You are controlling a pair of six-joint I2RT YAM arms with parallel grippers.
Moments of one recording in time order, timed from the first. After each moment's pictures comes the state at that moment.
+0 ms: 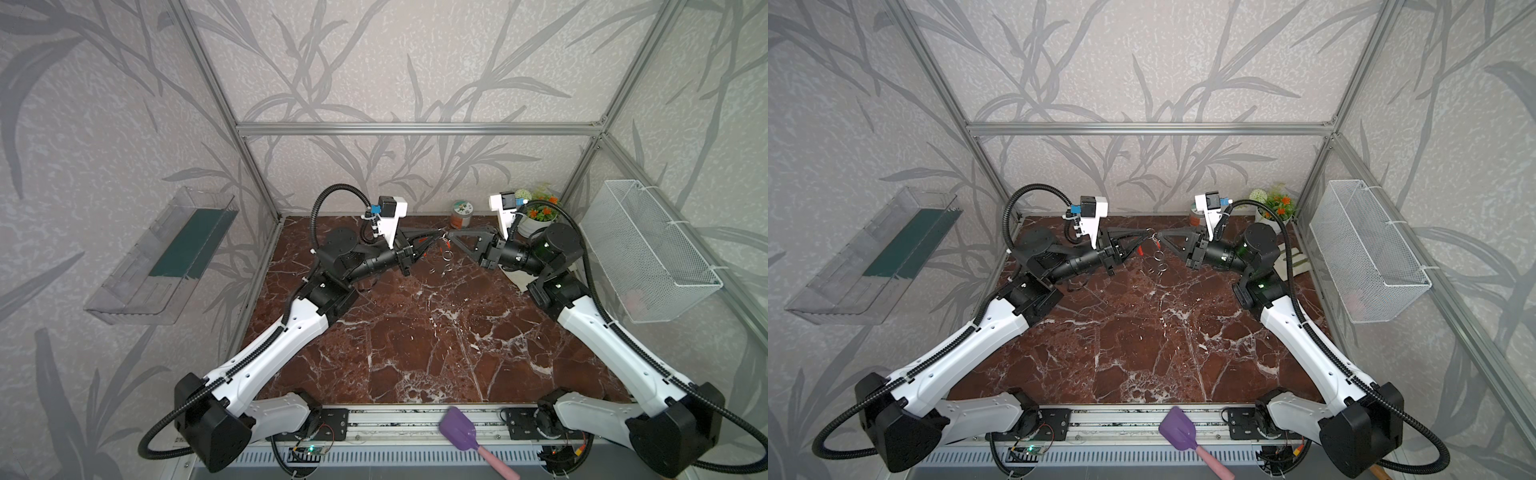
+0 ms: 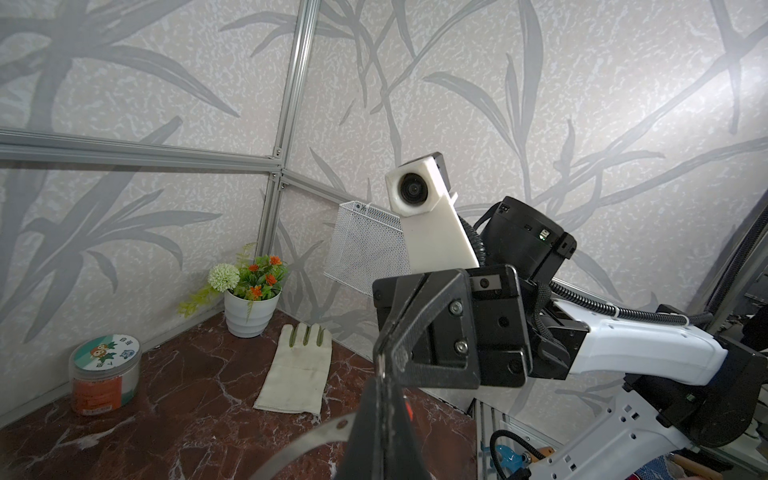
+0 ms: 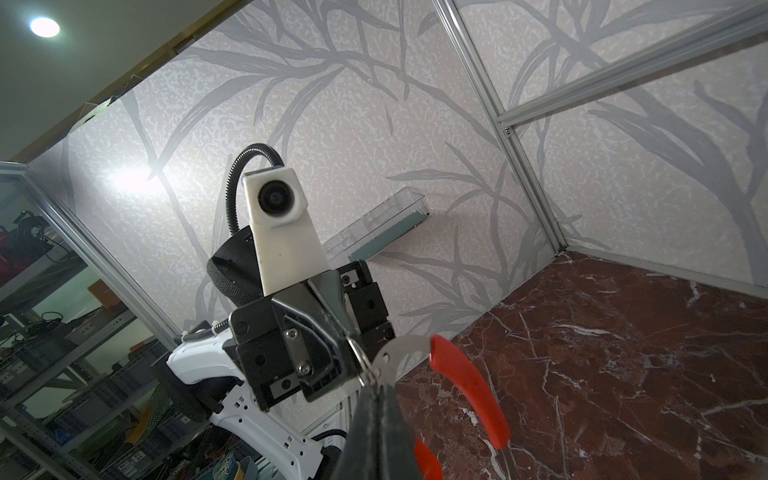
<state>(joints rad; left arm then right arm) -0.62 1.22 1.14 0.28 0.57 -0.42 0.42 1.19 1.07 0.37 -0.86 0.77</state>
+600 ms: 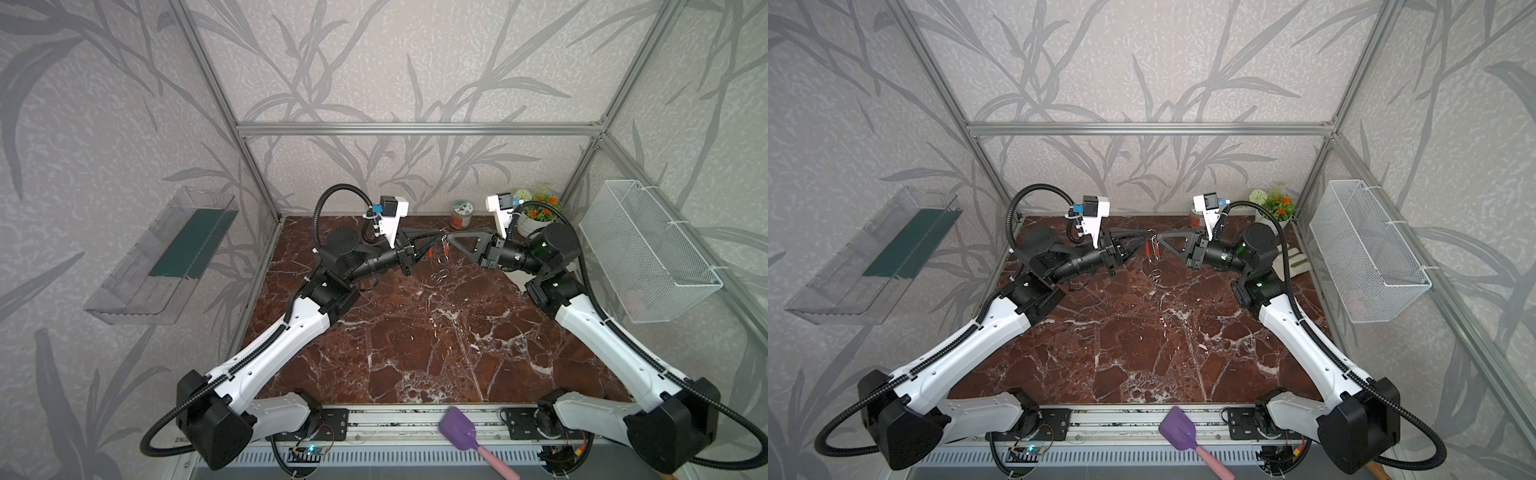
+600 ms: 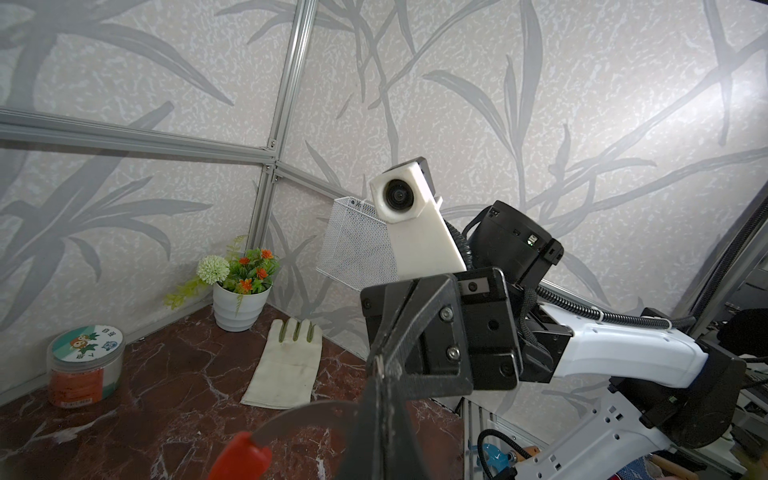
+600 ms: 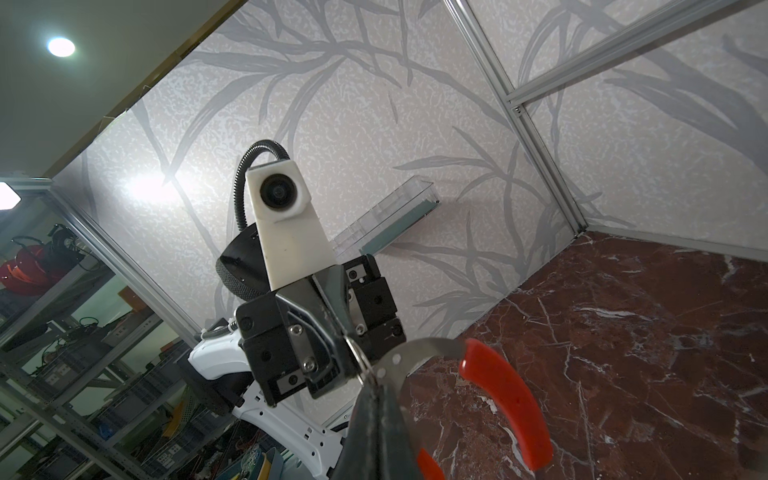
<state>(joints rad) -0.62 1.23 1.14 0.29 0.59 -0.46 0.42 1.21 1.06 0.41 -0.92 0.85</state>
